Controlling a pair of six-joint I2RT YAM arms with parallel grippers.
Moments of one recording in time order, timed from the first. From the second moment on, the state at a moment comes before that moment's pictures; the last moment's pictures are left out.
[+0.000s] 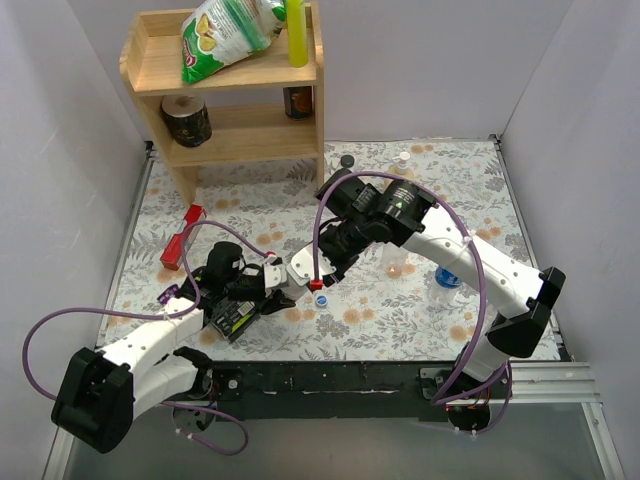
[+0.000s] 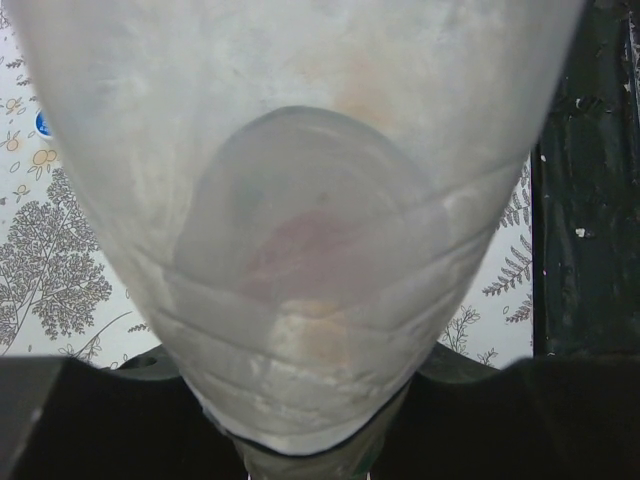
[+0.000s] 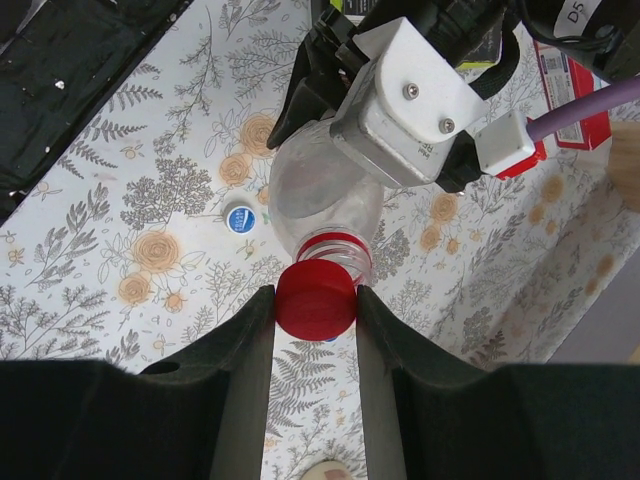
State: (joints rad) left arm -0.46 1.00 0.43 -0.07 0.86 0.59; right arm 1.03 1.61 1.86 -1.29 -0.49 -1.32
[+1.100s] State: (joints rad) left arm -0.47 0.99 0.41 0.01 0.78 0.59; right arm 1.01 1.62 1.82 -1.23 -0.50 -1.26
